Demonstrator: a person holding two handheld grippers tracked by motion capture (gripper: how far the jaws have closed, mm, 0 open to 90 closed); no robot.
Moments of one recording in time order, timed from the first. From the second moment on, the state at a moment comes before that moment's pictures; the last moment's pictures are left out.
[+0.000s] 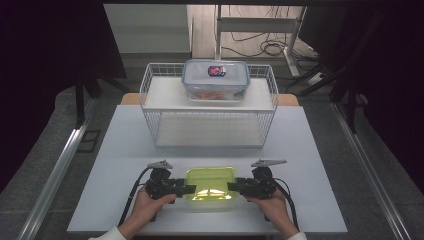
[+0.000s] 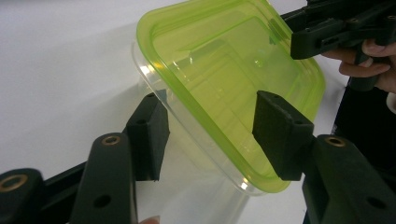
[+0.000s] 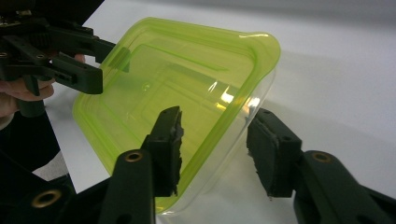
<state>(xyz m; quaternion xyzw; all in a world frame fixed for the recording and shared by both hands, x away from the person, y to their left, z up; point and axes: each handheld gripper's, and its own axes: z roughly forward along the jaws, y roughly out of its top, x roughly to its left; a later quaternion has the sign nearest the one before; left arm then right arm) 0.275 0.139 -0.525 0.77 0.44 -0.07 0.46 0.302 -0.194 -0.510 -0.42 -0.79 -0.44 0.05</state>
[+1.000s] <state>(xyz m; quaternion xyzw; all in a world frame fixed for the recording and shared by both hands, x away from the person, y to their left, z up) 0.260 0.140 -0.518 0.77 0.43 -0.03 0.47 0.290 -0.199 -0.505 -0.44 -0.78 -0.45 0.06</state>
